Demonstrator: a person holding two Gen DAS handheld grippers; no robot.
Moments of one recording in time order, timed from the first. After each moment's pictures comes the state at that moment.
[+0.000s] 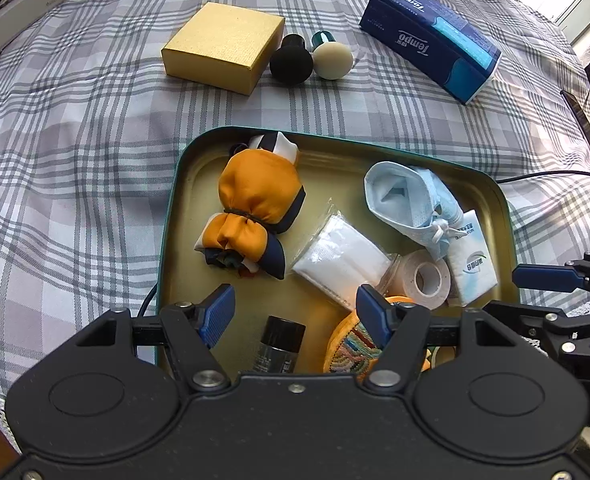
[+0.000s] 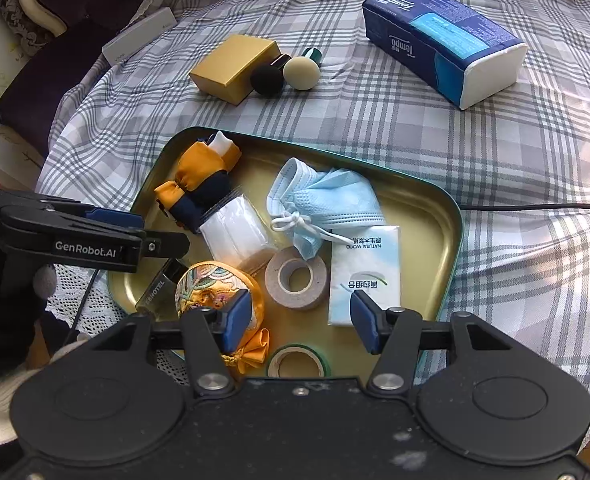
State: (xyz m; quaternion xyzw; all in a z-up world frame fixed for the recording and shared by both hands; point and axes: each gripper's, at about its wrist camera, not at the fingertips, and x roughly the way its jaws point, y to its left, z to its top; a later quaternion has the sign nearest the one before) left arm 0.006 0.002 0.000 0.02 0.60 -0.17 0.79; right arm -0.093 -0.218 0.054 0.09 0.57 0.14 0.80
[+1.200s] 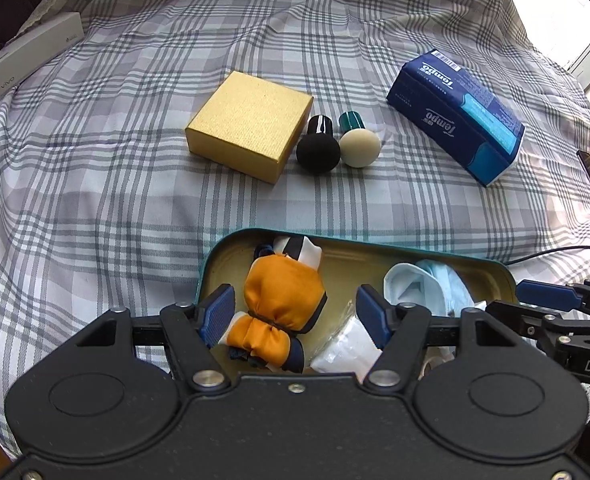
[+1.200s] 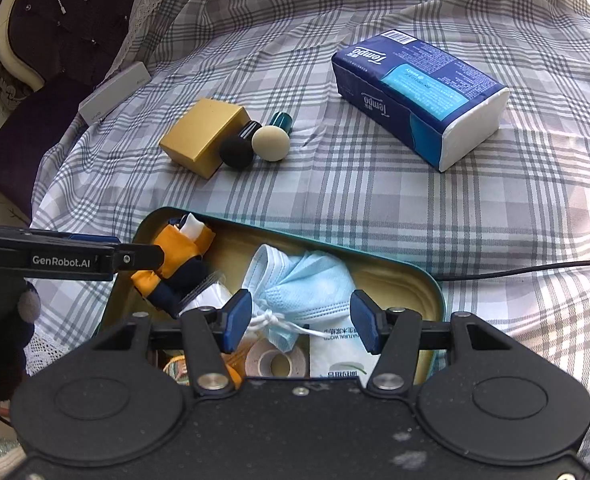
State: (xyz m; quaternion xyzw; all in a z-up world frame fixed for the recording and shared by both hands) left arm 0.052 0.003 0.018 0.00 0.55 -0.14 0.82; right arm -0.049 -0.228 0.058 0.12 0.52 0.10 0.84
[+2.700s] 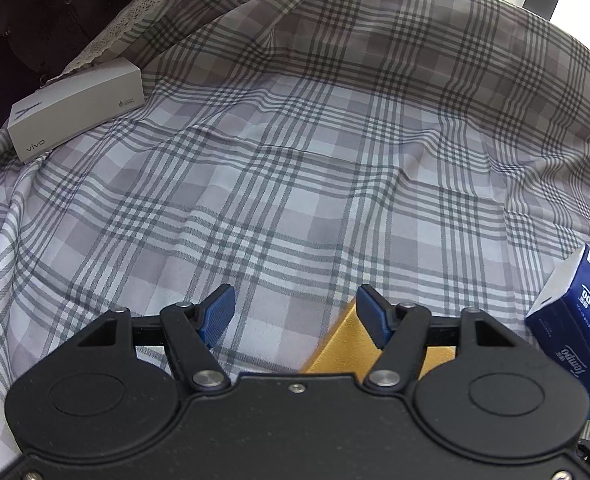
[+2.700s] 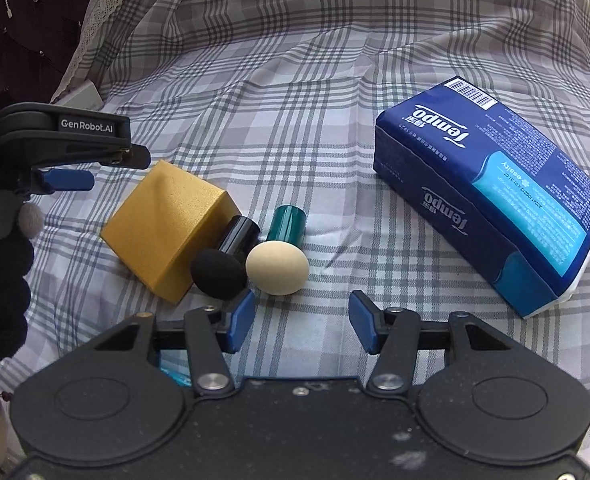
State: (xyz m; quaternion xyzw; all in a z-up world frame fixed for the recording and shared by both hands) left arm 0.215 0.037 -0.008 -0.06 0.47 -0.02 0.88; right arm 0.096 -0.162 0.010 0.08 0.52 0.04 0.85
